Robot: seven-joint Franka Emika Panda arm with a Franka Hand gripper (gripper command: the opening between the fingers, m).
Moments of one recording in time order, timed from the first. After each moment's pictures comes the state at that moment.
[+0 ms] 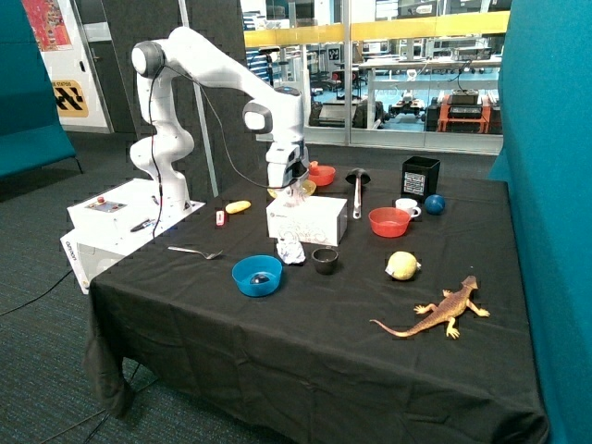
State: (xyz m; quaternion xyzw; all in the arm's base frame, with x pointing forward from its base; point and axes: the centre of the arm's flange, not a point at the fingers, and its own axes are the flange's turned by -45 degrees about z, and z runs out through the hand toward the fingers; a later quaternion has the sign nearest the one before) arm 0.564 -0.070 0.381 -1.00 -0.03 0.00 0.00
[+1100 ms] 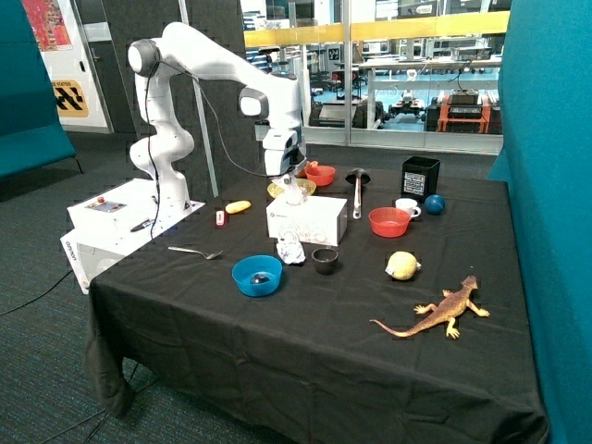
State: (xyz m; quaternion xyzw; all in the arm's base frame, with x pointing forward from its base) arm 0.564 -0.082 0.424 -1.00 -0.04 0.00 0.00
